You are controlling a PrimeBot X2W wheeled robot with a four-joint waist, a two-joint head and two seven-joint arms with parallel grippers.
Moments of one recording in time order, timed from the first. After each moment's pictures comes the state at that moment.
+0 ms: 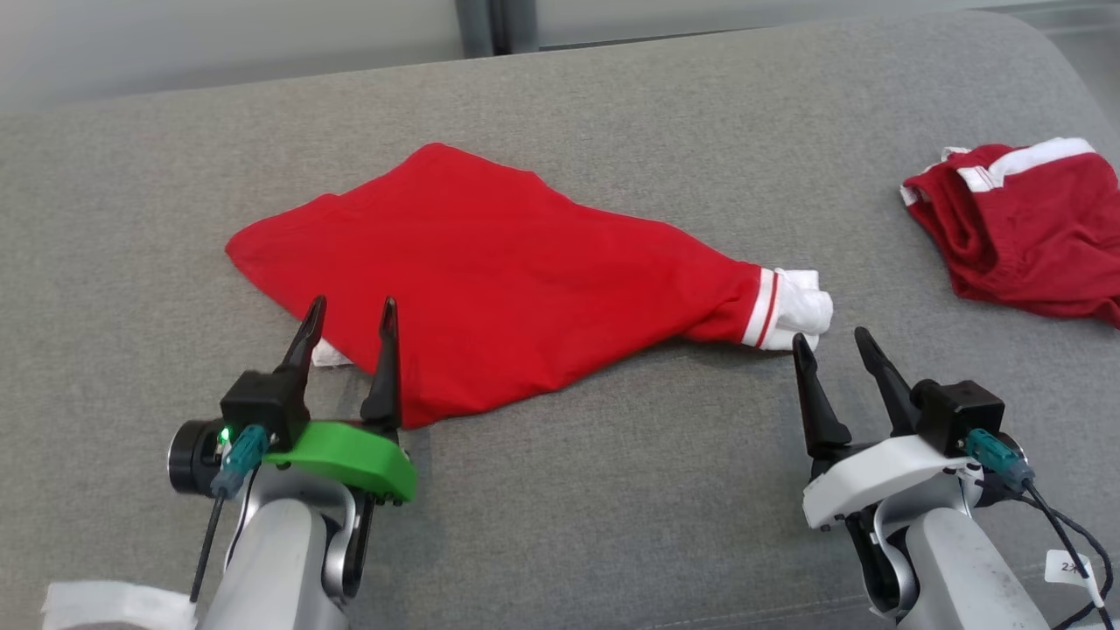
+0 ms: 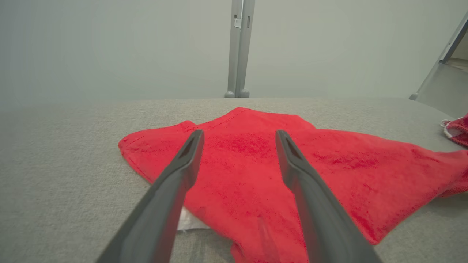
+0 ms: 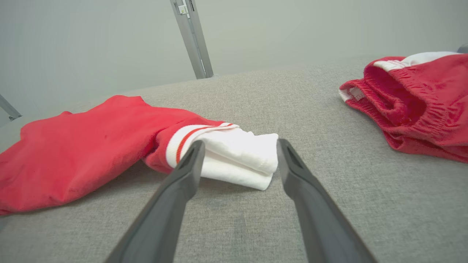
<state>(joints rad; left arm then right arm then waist) -0.37 0.05 -0.20 0.44 -0.23 -0.04 -0.26 -0.24 -0.05 0.06 0.38 0.21 0.13 -0.26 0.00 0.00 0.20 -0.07</state>
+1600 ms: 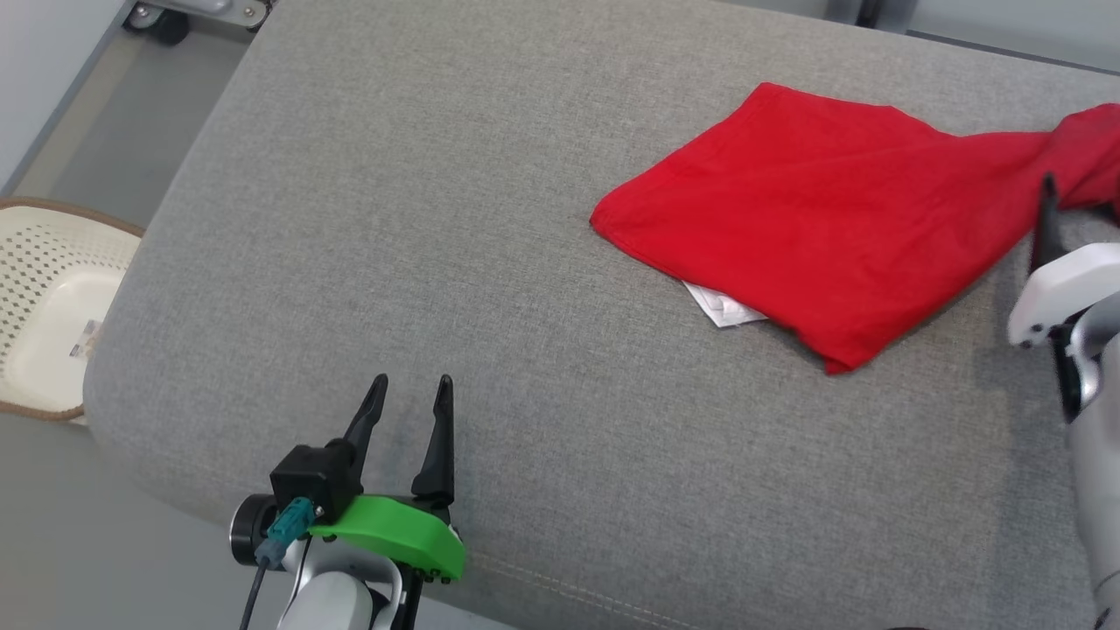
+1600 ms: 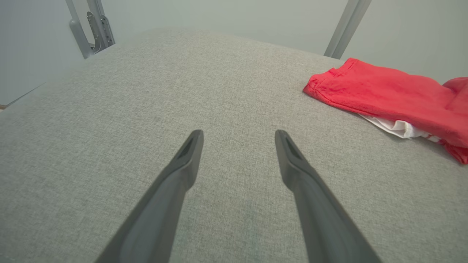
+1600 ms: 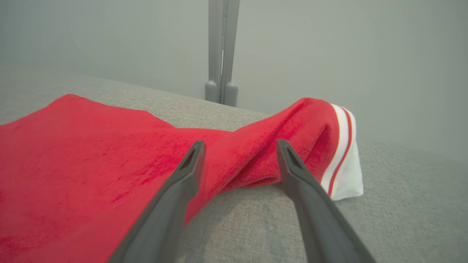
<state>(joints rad) -0.19 0.05 -0.31 0.36 -0.36 -0.02 -0.26 -0.73 -0.28 -0.29 0.89 -0.14 0.13 -0.26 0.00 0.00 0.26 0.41</state>
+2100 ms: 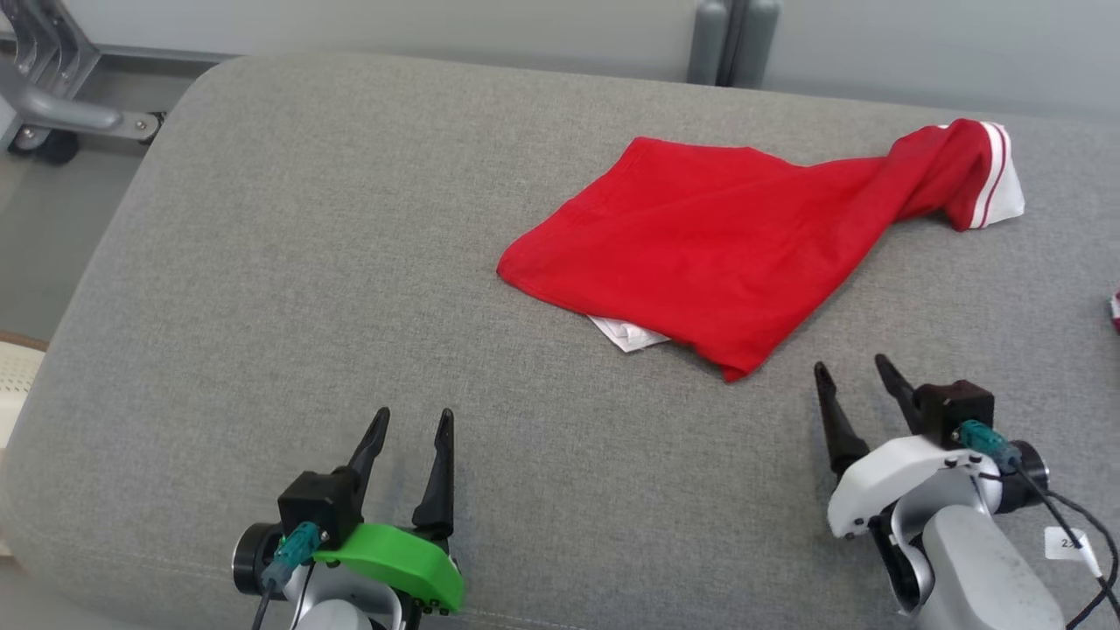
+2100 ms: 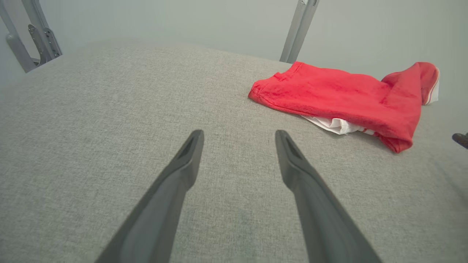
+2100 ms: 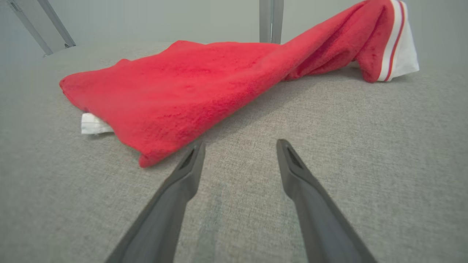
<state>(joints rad) -0.16 0.05 -0.29 0.39 -0.33 -0.03 -0.26 -0.33 -0.11 0.05 0.64 0.15 0.13 -0.26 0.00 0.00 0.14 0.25</state>
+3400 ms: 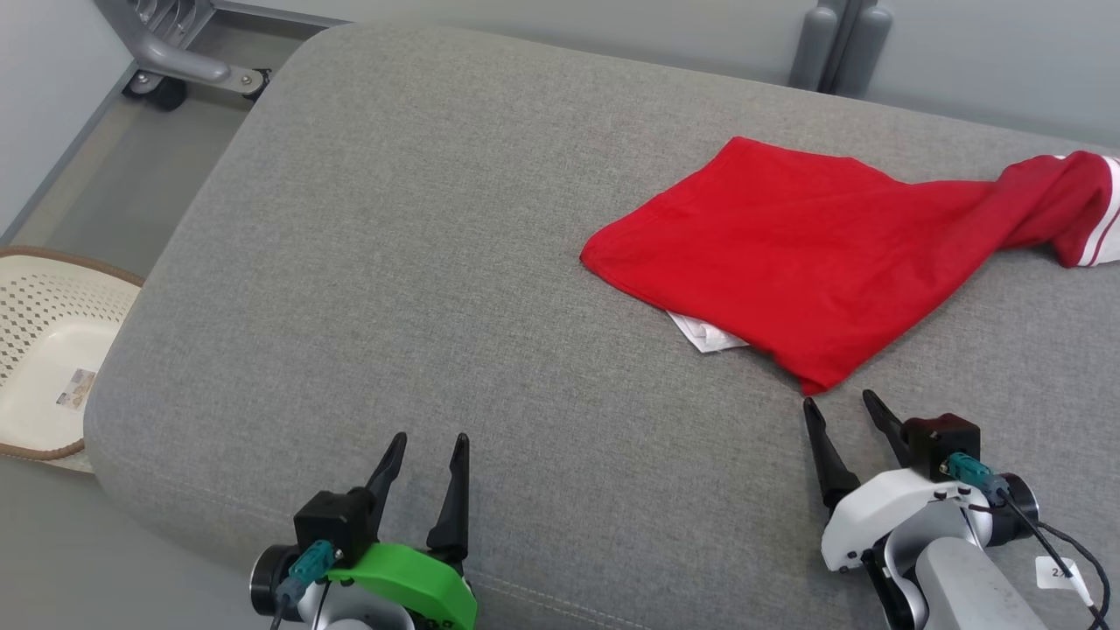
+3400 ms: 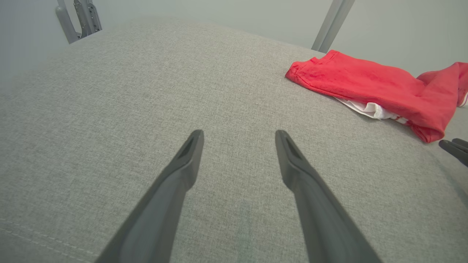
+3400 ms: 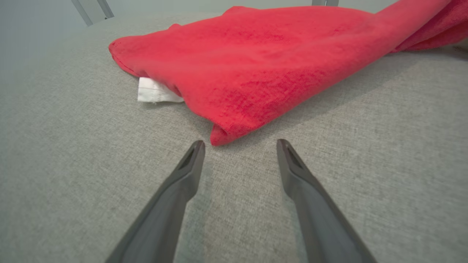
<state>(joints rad) -0.12 0.05 -0.33 0.41 -0.37 -0.03 -0.26 -0.27 -0.10 0.08 0.62 0.15 0.13 -0.26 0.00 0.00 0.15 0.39</state>
